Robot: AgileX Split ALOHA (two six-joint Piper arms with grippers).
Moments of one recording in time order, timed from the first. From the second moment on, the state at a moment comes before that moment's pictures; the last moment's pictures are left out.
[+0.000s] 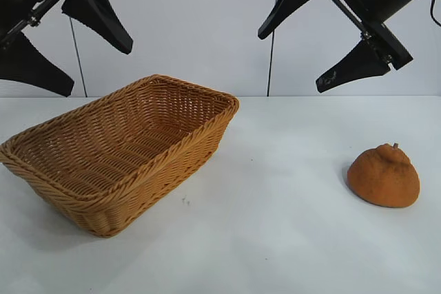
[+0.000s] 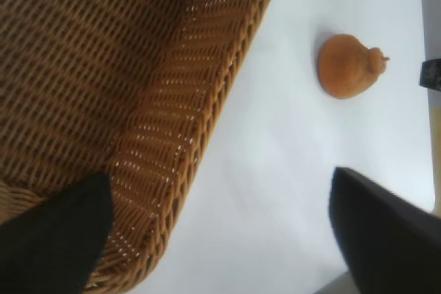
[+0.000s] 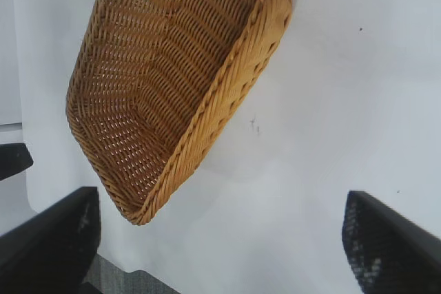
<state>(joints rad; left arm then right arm) -0.20 1.57 -1.09 -0.75 0.74 0.22 0.20 1.73 -1.27 0.76 0.93 -0.21</state>
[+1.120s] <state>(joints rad) -0.21 1.49 -0.96 -0.19 0.69 -0.81 0.20 1.73 -1.27 0.76 0.93 -0.21</state>
